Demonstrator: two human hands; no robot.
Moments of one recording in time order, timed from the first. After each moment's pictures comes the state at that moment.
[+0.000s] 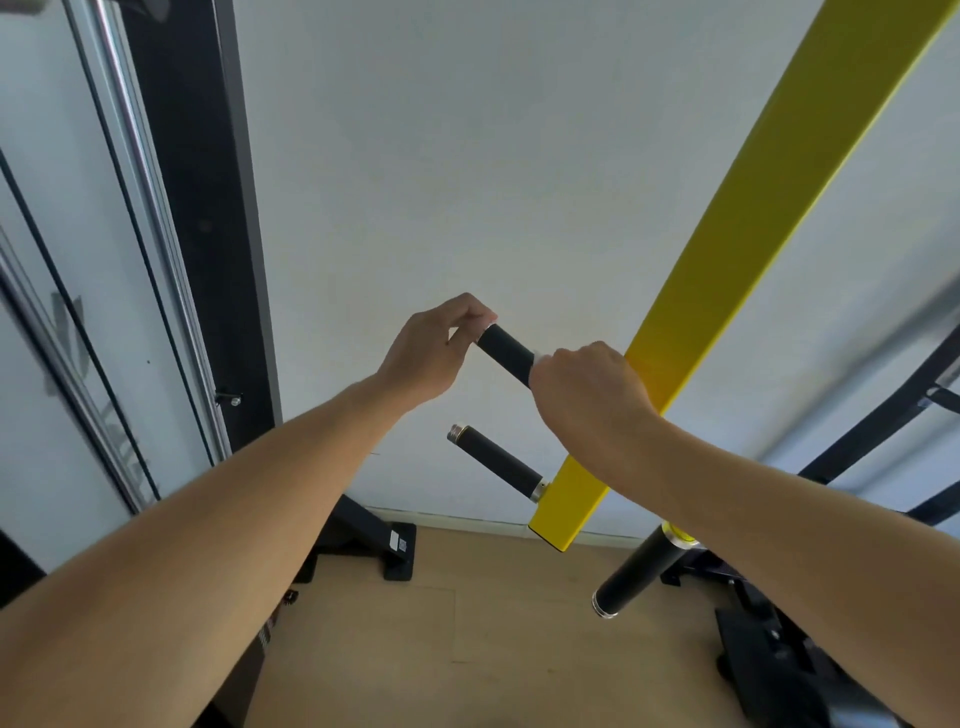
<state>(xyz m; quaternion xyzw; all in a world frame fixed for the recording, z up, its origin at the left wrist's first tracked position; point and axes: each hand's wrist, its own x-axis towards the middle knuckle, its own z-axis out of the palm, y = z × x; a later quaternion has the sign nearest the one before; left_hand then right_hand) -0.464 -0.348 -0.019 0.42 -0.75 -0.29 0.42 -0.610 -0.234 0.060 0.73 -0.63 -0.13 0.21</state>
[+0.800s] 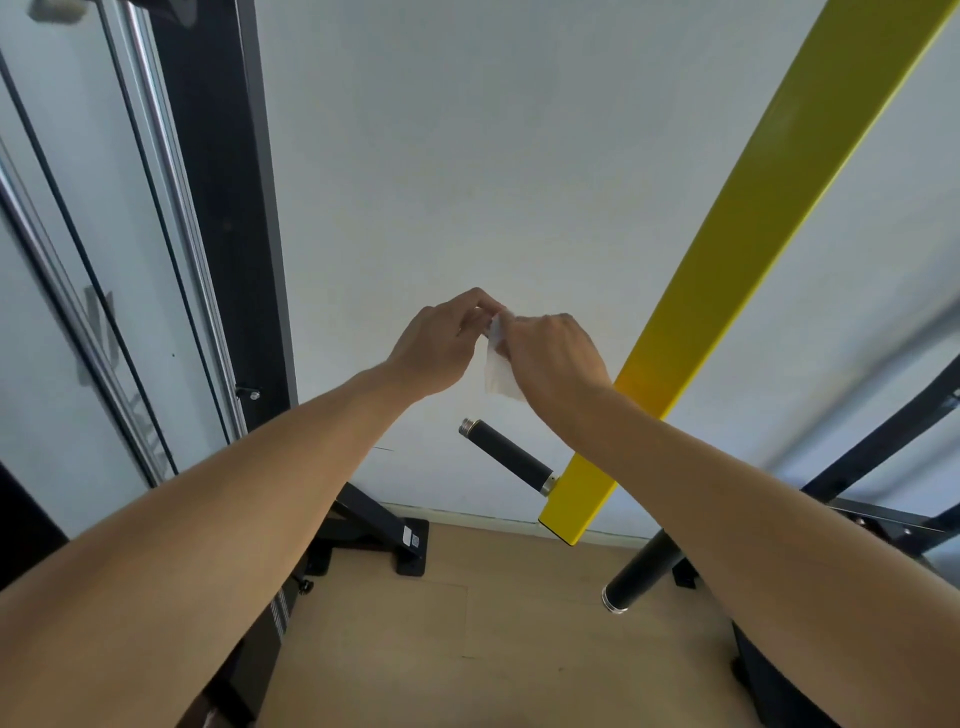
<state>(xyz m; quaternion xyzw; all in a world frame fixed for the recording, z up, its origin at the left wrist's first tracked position) -0.459 -0.345 -0.013 0.43 -0.77 -0.25 0.40 -0.588 -0.272 0.046 0.74 -0.64 -0.03 0.20</state>
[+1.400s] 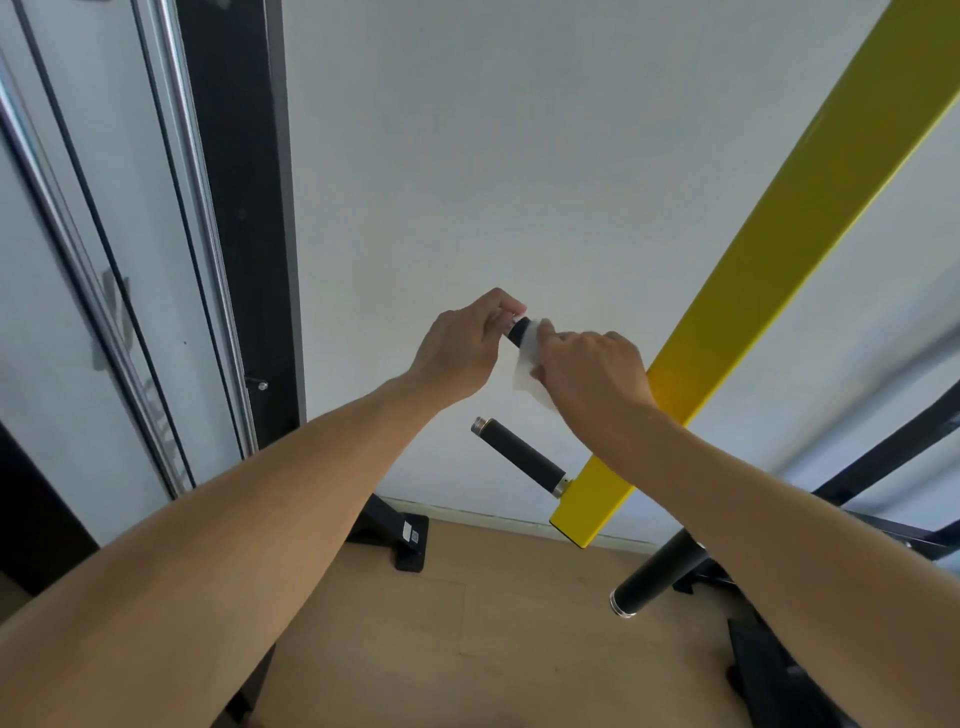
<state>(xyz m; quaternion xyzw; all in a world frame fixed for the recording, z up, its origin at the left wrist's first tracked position) -0.466 -0.344 -0.024 0.45 -0.74 -0.25 0.43 -0.597 -0.256 0.041 0.72 -0.65 -0.07 0.24</state>
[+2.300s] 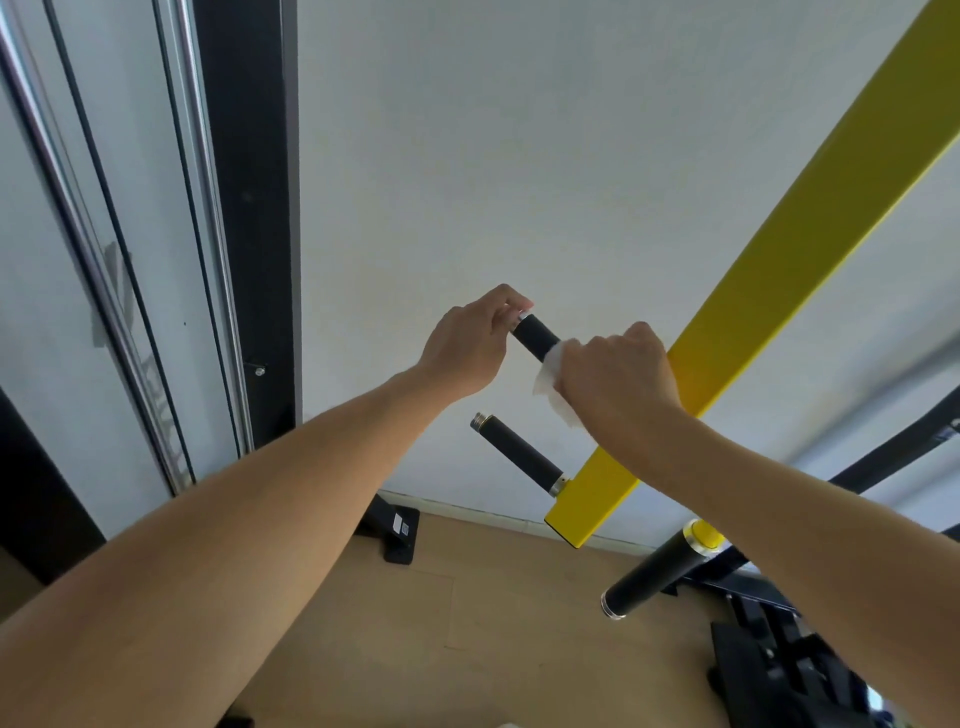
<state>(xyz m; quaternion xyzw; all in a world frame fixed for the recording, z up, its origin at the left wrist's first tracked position) -0.473 -0.337 -0.021 0.47 -0.73 -0.26 0.43 -0.606 -0.240 0.051 0.70 -0.61 -0.19 0.32</state>
